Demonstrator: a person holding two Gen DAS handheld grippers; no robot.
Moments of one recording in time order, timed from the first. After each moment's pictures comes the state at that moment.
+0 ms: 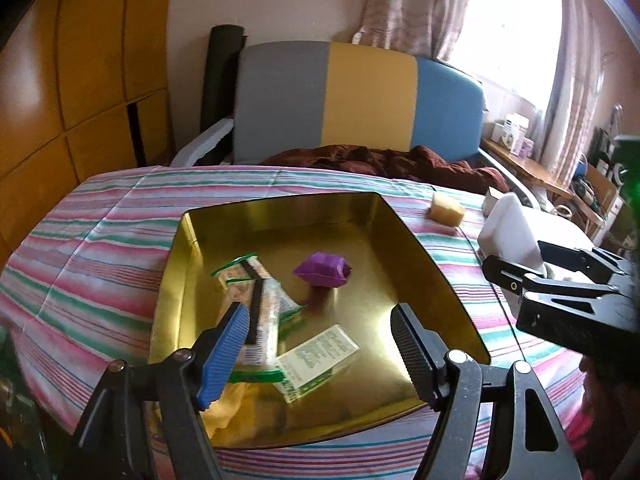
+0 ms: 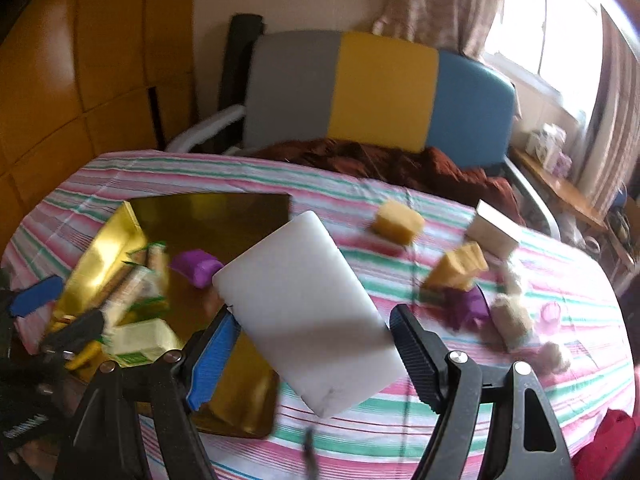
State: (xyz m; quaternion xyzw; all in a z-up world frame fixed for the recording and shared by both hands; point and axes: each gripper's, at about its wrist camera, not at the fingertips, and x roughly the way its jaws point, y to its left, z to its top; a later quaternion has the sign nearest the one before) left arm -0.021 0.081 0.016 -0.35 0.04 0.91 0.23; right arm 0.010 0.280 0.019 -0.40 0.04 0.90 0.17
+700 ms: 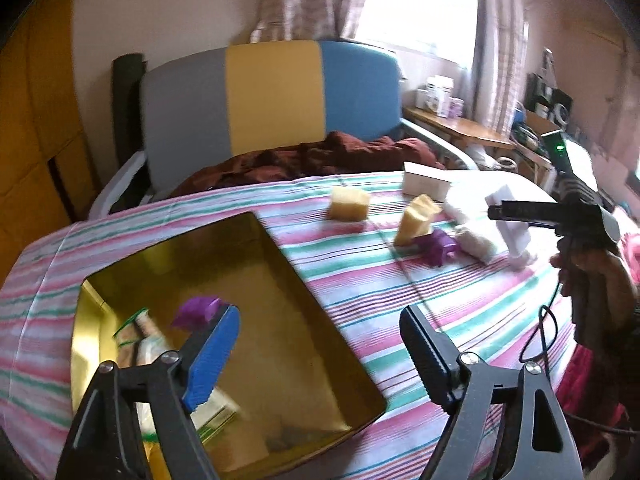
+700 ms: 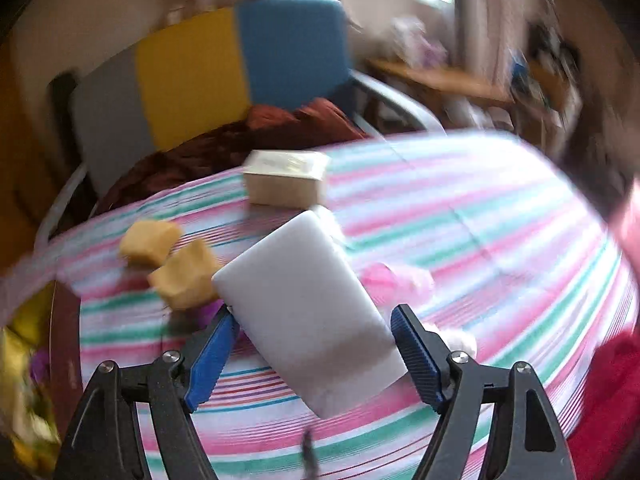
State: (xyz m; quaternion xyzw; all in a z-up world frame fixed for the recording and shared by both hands) left arm -0.007 0.194 0.031 -0.33 0.12 0.87 0.35; right arm 0.079 0.531 -0.012 -0.37 0.27 0.82 0.35
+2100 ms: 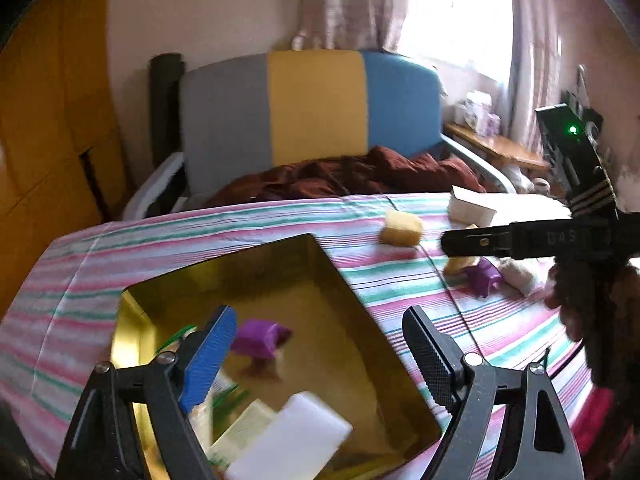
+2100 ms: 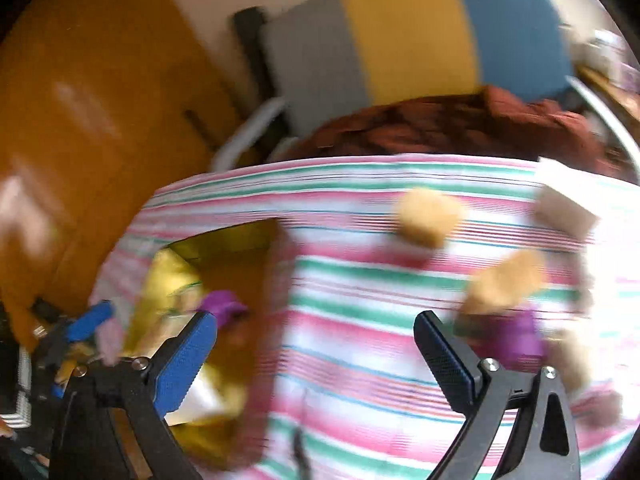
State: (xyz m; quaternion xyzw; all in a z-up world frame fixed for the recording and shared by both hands) left arm -0.048 0.177 0.049 -0.32 0.11 0.89 0.29; right arm -0.026 0.437 0.013 -0.41 0.21 0.89 0.04
